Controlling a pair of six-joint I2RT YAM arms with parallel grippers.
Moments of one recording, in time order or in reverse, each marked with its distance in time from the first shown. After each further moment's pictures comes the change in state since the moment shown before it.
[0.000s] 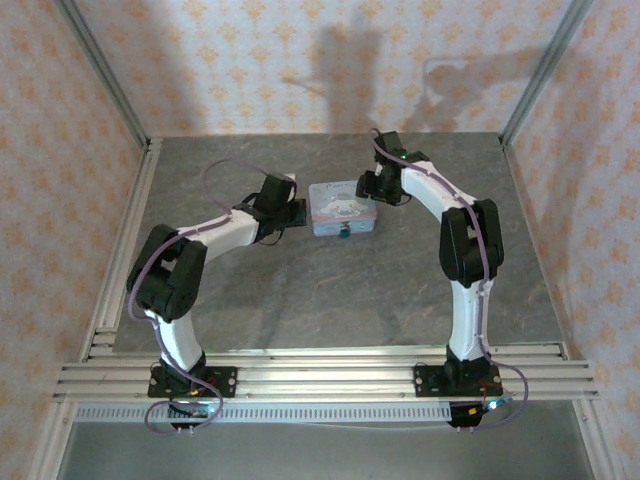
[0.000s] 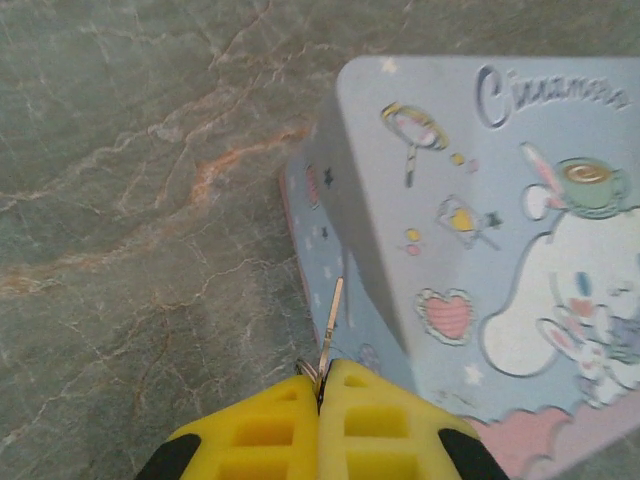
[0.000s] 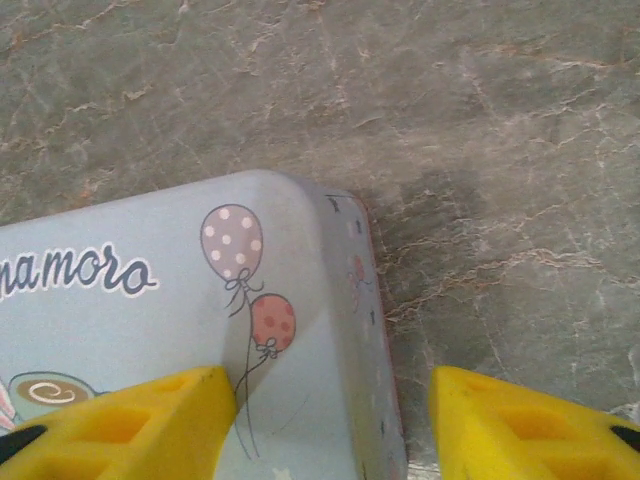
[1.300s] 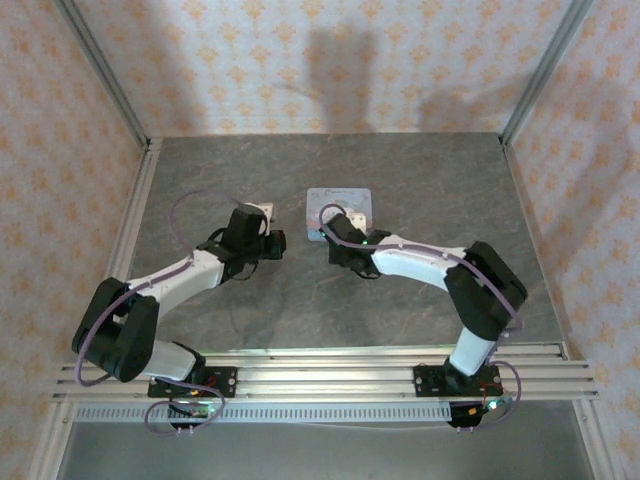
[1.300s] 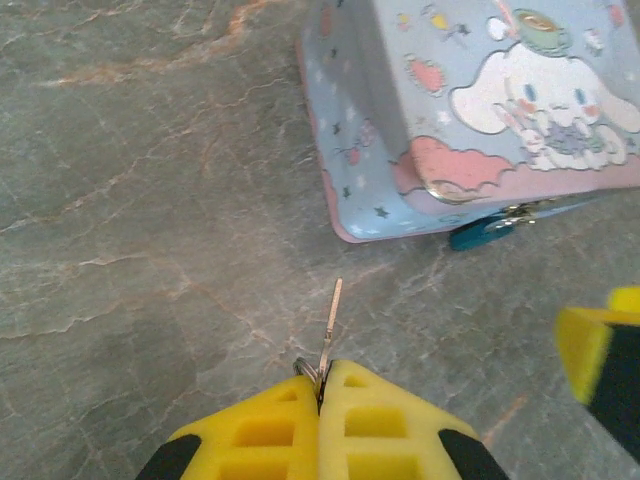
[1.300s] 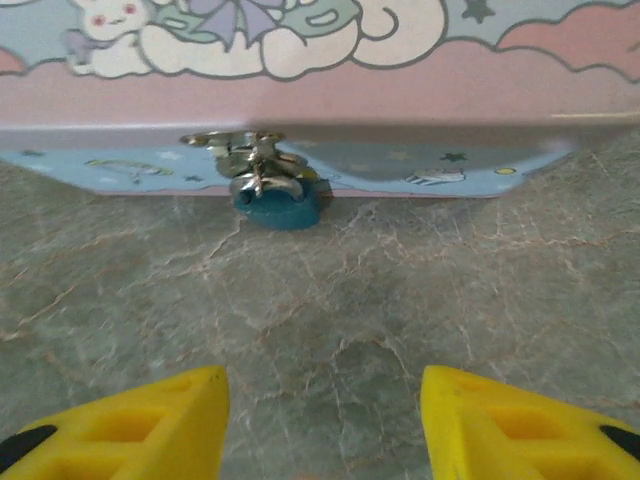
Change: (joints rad) left arm 0.015 -0.432 -0.417 0.019 0.089 0.034; right arm 0.480 -0.362 -0.639 0.307 0.454 0.283
